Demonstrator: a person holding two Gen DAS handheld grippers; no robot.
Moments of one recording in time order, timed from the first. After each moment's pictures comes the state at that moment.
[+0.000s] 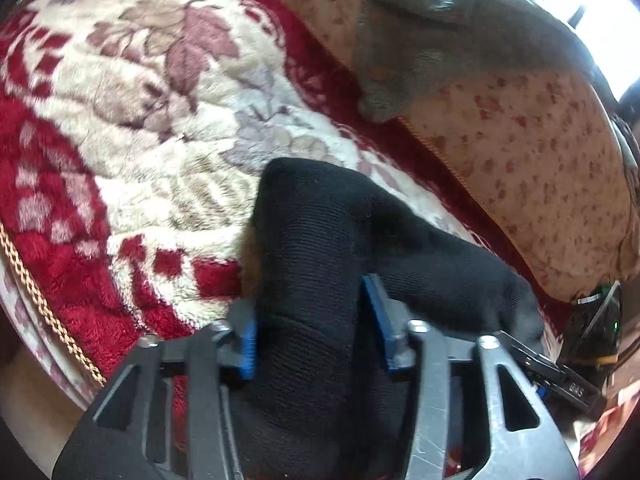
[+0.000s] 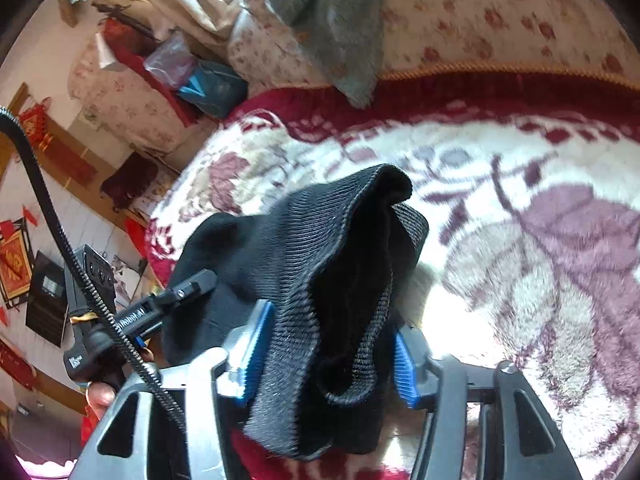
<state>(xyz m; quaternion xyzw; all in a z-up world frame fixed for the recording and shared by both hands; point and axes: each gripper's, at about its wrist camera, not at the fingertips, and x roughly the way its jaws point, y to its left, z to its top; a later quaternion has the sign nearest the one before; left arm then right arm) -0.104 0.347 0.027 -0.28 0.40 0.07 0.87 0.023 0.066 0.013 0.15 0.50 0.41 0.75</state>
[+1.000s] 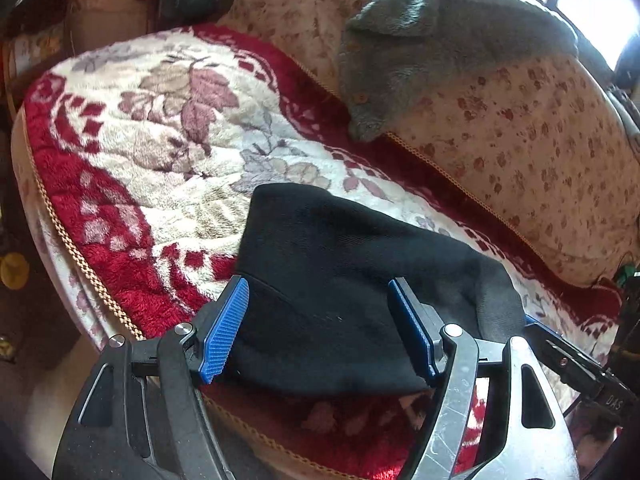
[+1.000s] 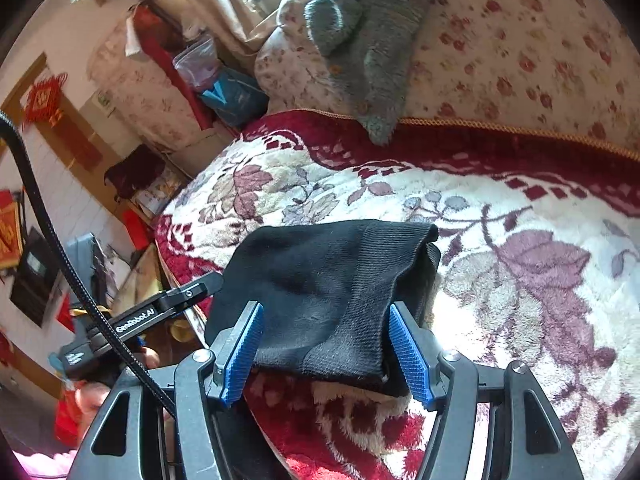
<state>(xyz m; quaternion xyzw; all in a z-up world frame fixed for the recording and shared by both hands) -0.141 0.290 0.084 -0.19 0.38 0.12 0.90 -0.031 0.056 0.087 0.08 0.43 0.41 0.80</state>
